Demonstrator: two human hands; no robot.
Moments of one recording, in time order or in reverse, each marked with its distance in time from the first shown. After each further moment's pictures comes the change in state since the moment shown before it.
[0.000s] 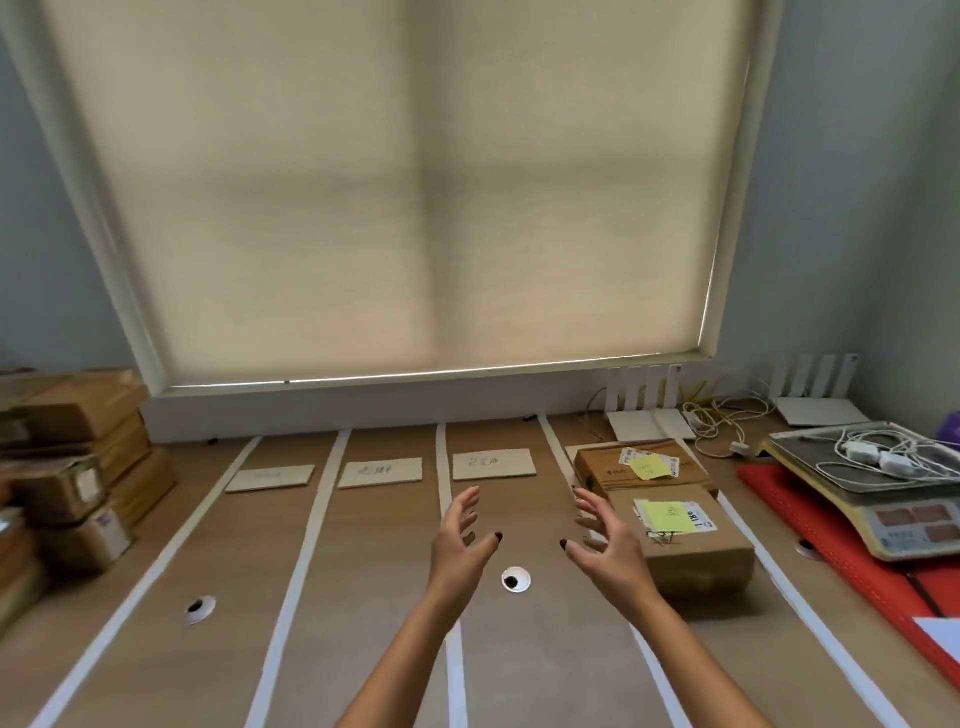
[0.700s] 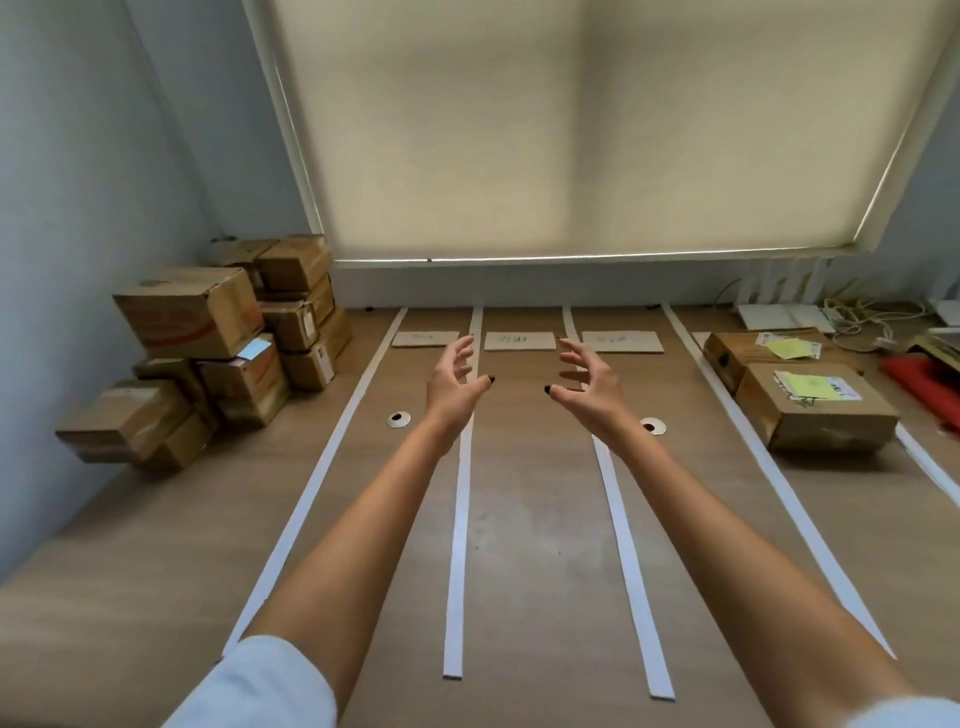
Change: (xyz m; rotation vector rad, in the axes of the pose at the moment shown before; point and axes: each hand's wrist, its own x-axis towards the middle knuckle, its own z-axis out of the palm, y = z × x) left_hand -0.124 0.000 -0.265 0.077 0.202 -0.003; right_hand -0.120 -0.160 0.203 0.041 -0.172 -0.128
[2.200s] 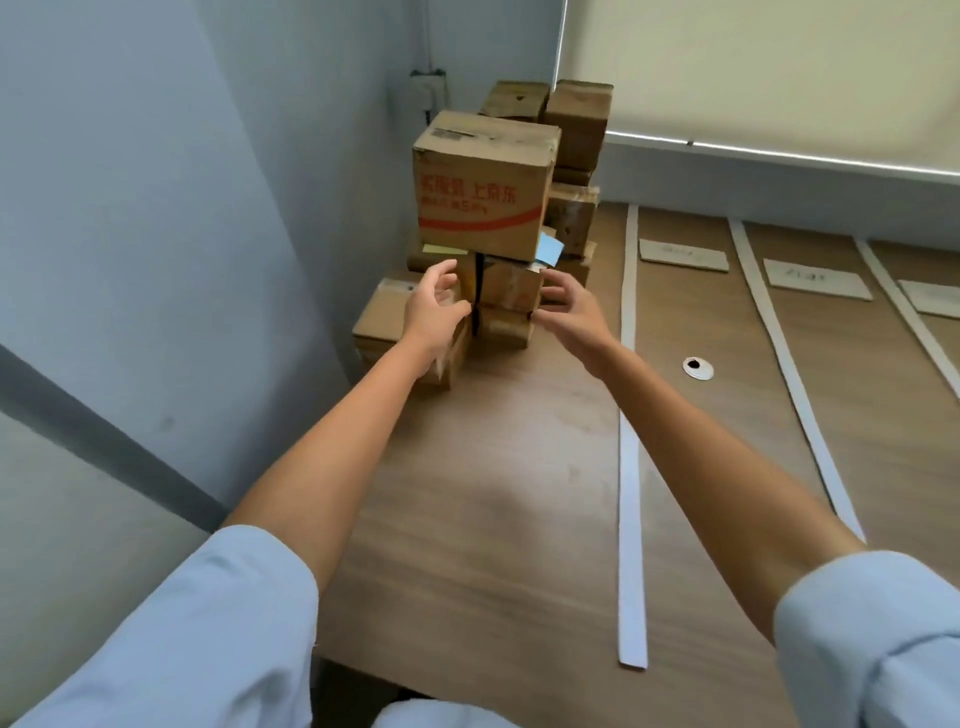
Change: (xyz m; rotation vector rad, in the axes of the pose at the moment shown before) left_hand 0.165 -0.285 -0.559 0.037 0.119 -0.237; right_hand 0.126 -0.149 0.627 0.103 -0.329 0.211
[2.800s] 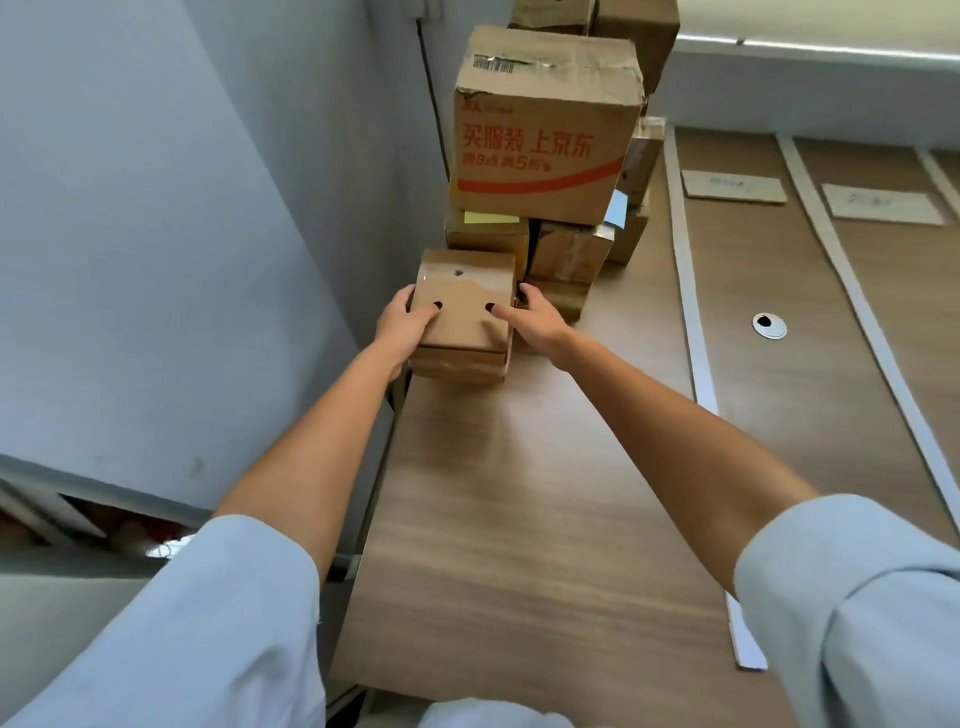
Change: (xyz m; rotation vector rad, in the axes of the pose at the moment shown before) left_hand 0.107 -0.115 -0.087 0.085 -0.133 -0.349; right_hand 0.086 0.013 0.143 -0.025 -0.071 0.409
